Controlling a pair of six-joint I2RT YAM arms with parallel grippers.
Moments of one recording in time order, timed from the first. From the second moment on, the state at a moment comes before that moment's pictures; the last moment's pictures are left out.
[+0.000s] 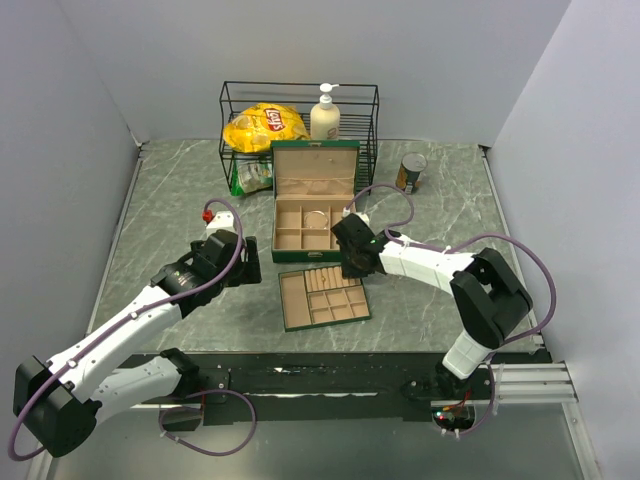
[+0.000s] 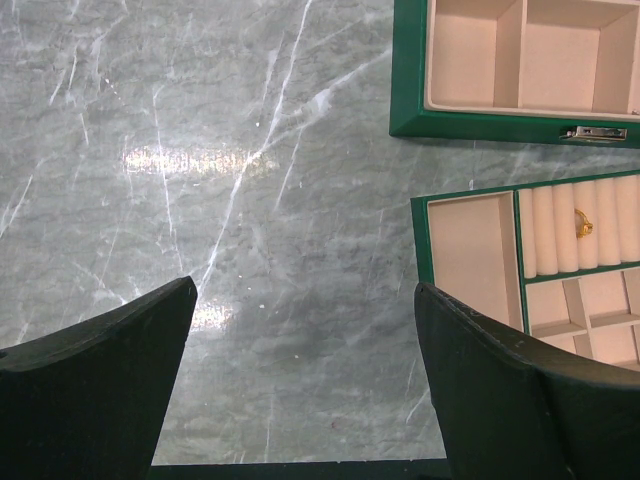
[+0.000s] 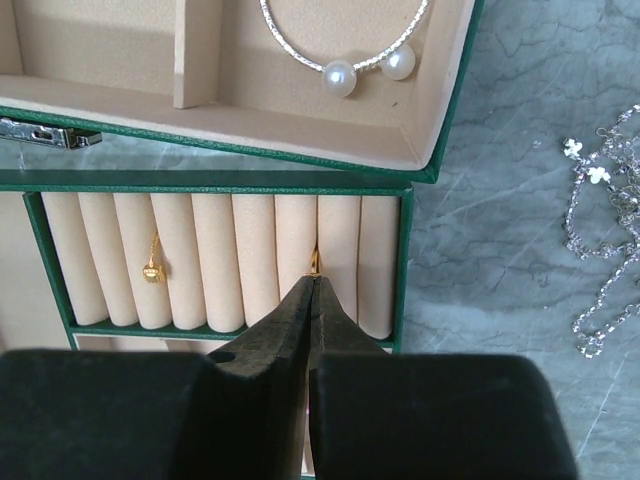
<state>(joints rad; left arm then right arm) -0.64 0.97 0.78 -0.62 -0.40 -0.57 0.71 1.64 1.01 -0.46 0.19 0.56</state>
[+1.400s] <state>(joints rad) -0.64 0.88 0.78 -0.63 -0.43 -0.58 0.64 1.44 0.62 -0.09 -0.25 0.78</state>
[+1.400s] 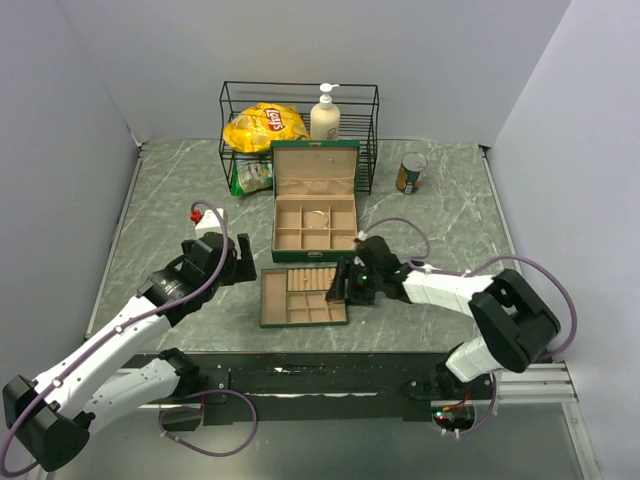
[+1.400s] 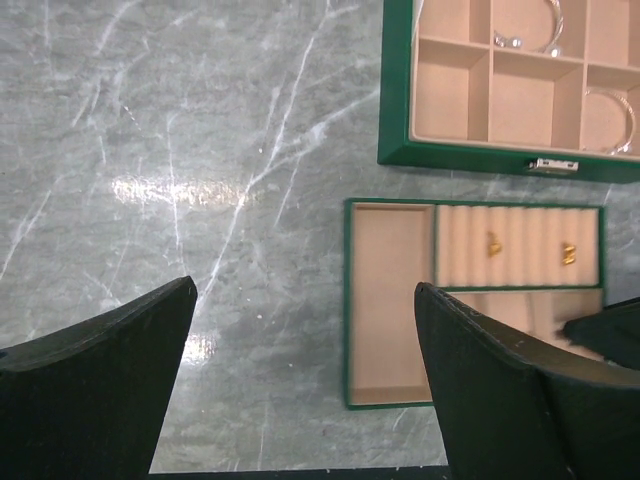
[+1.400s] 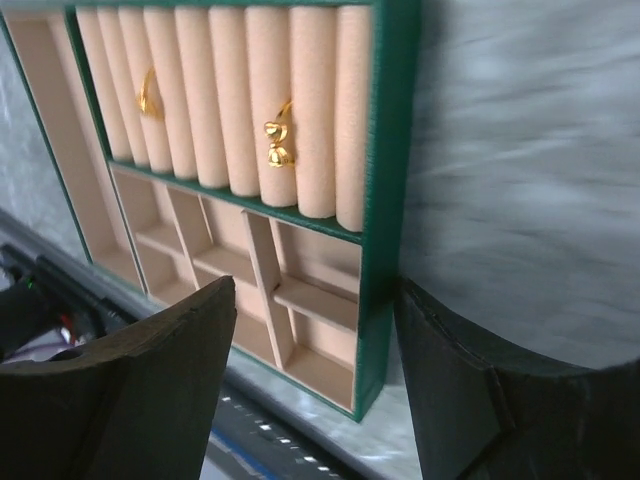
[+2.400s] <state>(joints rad) -0.64 0.72 0.78 -0.67 -0.59 -0.65 0.94 2.01 1.33 -0.17 -0.22 0.85</state>
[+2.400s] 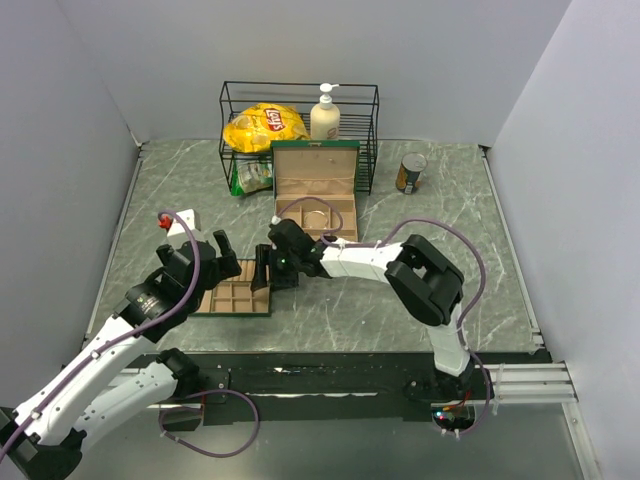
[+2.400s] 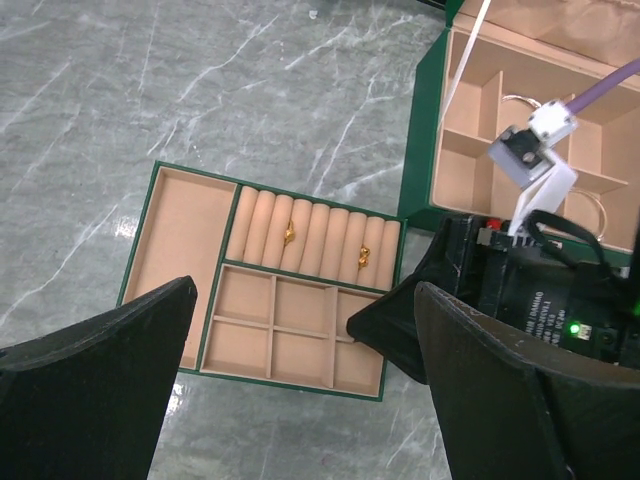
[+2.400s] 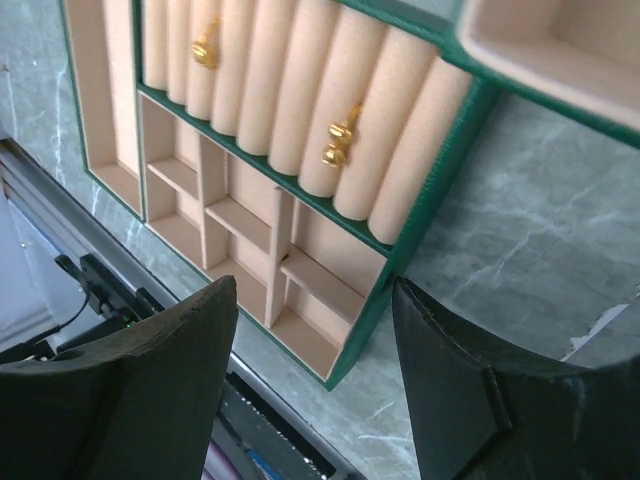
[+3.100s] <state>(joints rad) -0.64 0.74 0.78 -0.68 -0.60 -0.65 0.88 1.80 1.44 -0.38 0.14 0.53</state>
